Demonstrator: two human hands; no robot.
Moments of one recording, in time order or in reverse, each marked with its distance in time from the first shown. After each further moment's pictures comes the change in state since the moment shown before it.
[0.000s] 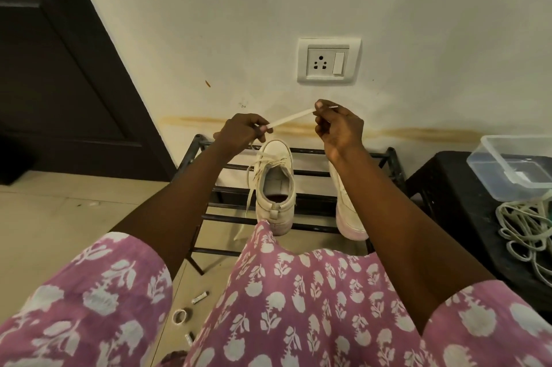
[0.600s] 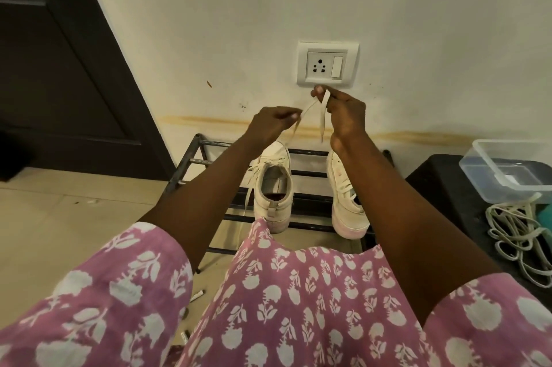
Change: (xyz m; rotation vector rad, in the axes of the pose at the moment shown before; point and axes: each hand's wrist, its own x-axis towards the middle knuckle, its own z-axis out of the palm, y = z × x) left_hand -0.002 0.042 0.032 -0.228 -0.033 0.023; right_hand -0.002 -0.023 0.009 -0.267 -0.020 -0.207
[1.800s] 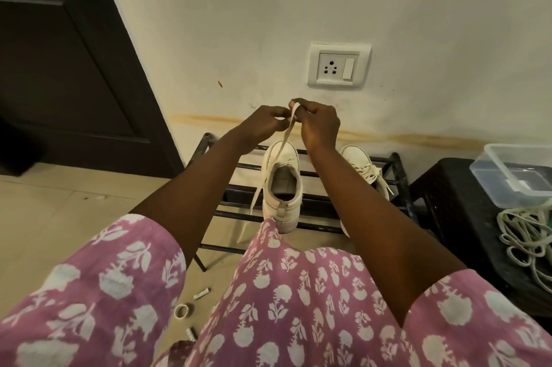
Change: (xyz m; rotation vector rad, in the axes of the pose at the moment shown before) left_hand -0.004 0.002 -0.031 0.068 -0.102 -0.040; right_hand -0.025 0.024 0.048 -0.492 0.002 -0.162
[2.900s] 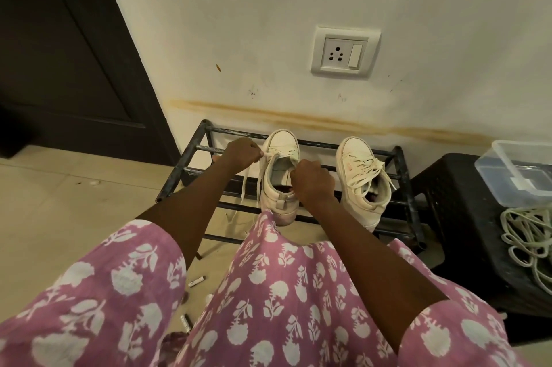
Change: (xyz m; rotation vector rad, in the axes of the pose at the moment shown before) left_hand -0.017 -0.080 0.009 0.383 0.099 -0.329; right_hand -0.045 0.095 0.006 -0.994 -0.350 -0.032
